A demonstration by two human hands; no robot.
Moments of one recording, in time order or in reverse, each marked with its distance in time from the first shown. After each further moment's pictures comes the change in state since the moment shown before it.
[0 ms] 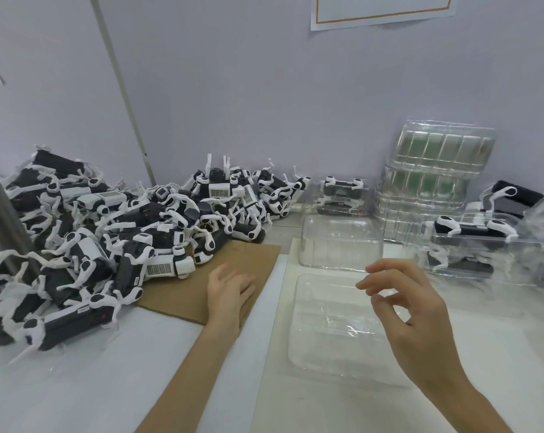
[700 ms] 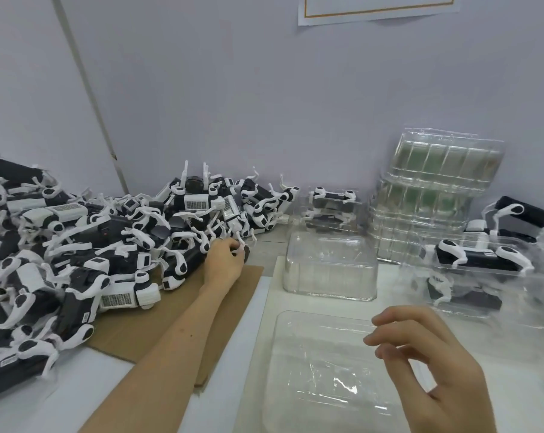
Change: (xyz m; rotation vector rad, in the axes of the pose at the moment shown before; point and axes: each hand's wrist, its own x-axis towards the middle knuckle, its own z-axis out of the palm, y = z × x) left_hand 0.150 0.009 0.067 1.141 0.015 0.495; right_hand 0.016 0.013 -0.010 -0.082 0.090 -0.081
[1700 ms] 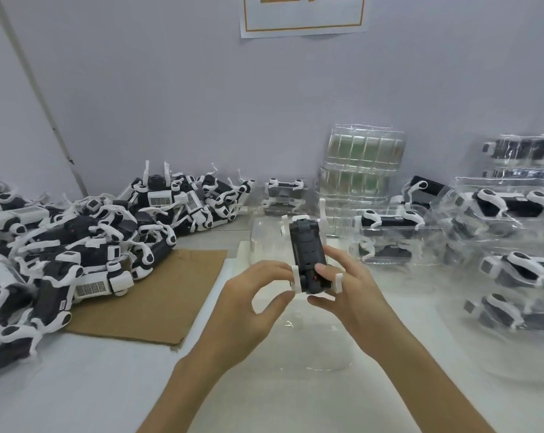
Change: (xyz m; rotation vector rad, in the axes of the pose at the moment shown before) left_hand -0.215 0.089 -0.064 -0.443 -0.181 0.827; right_hand 0.011 -0.009 -0.021 0.633 -0.207 0.763
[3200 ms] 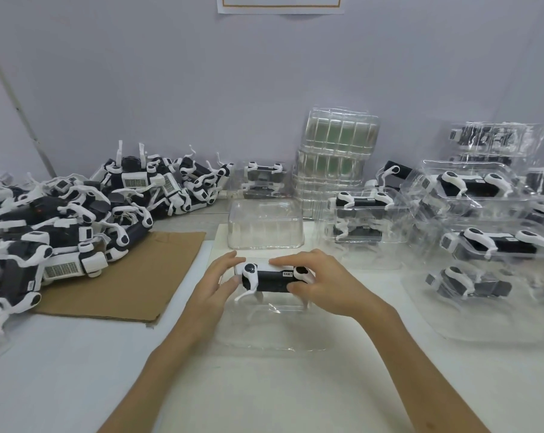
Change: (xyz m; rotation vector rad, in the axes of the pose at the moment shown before) left_hand -0.033 -0.035 0.013 -0.294 -0.066 -0.602; right_hand 0.002 0.007 -0.027 -1.022 -0.199 -0.130
